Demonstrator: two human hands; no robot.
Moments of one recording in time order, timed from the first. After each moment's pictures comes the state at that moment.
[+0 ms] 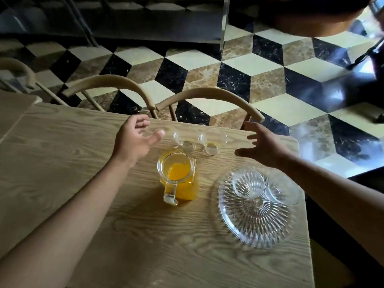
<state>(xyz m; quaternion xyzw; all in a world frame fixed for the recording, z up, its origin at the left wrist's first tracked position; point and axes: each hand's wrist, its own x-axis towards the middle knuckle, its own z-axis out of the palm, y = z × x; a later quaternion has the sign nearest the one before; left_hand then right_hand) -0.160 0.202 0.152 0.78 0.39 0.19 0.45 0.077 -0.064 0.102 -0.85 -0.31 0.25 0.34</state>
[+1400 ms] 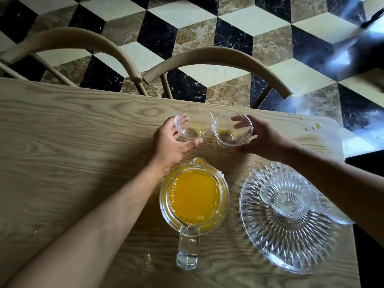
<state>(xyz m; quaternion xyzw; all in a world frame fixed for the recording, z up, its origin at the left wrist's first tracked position) -0.097 0.197 0.009 0.72 0.35 0.09 0.59 0.094 -0.013 -0.013 -0.78 -0.34 0.33 0.40</state>
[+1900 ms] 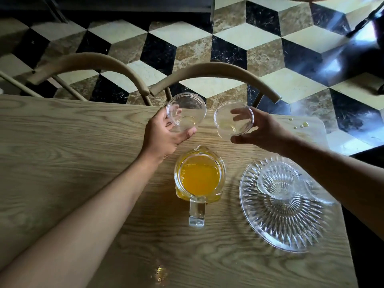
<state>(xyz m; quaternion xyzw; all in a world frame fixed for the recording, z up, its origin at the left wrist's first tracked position) -0.112 0.216 0.069 0.75 0.31 0.13 0.56 0.073 -0.012 0.056 -0.77 -0.34 0.29 0.45</state>
